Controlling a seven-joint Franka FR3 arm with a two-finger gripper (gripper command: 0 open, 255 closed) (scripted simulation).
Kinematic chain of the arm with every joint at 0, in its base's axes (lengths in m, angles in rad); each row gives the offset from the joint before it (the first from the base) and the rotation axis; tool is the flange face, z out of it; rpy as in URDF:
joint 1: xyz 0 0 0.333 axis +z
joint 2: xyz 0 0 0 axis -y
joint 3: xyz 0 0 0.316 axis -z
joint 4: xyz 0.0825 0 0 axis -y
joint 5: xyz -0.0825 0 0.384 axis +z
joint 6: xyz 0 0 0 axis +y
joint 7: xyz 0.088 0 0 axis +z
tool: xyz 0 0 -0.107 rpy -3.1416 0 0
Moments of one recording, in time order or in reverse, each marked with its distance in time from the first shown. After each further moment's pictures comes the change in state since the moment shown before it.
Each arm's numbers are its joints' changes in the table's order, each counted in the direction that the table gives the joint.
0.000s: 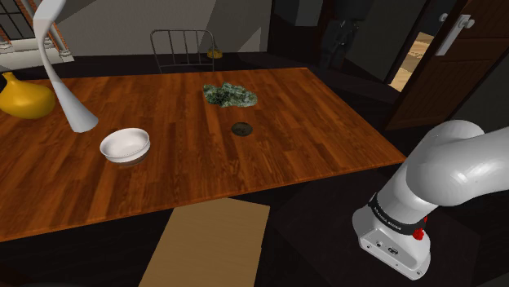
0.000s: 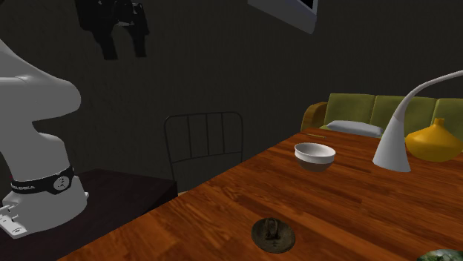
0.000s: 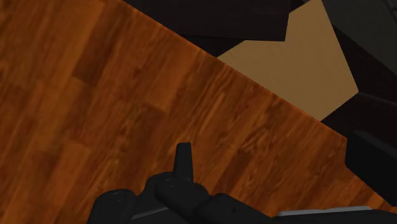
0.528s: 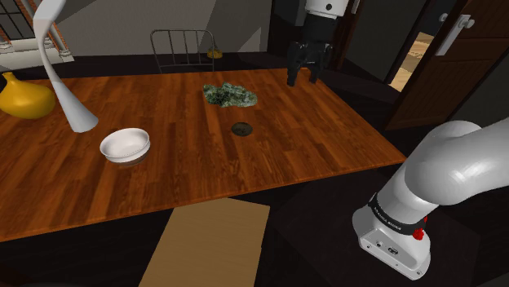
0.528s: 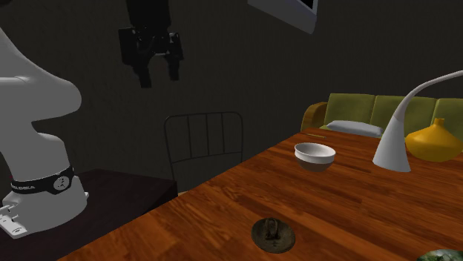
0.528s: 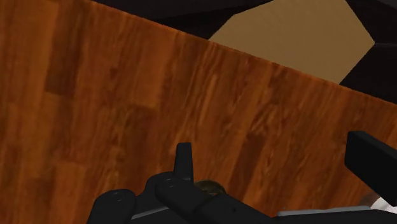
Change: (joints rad) arm -0.030 -0.127 -0.118 -0.047 0.069 -0.185 -0.252
